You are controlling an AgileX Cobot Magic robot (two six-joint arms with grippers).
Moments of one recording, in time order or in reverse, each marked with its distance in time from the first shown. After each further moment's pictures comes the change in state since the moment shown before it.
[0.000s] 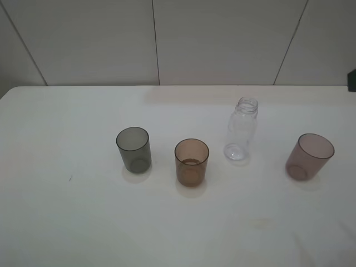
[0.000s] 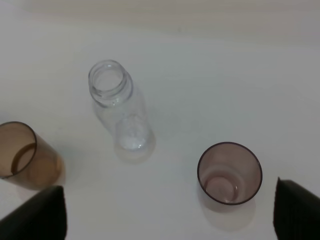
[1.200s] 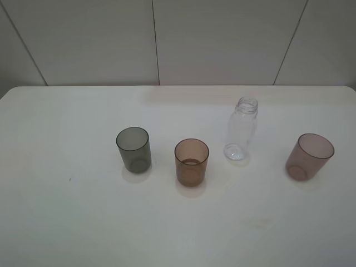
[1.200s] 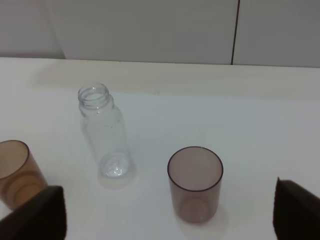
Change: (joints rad) left arm 0.000 0.000 0.000 0.000 0.000 0.000; right arm -0.004 -0.667 0.289 -0.066 0.034 0.008
